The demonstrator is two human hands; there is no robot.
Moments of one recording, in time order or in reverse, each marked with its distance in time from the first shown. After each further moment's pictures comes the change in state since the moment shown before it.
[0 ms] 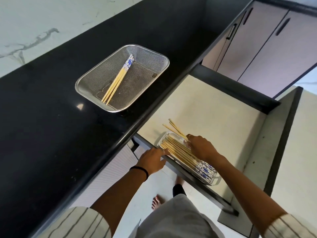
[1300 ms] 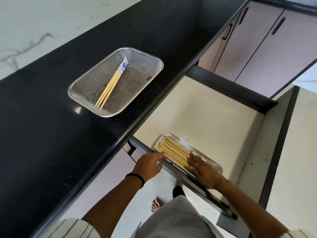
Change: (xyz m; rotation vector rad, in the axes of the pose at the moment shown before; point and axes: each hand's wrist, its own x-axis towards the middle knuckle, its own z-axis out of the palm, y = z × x) left_hand -0.001 0.001 0.009 -0.013 0.063 -0.010; right_hand -0.032 0.070 0.077 0.035 -0.143 -0.162
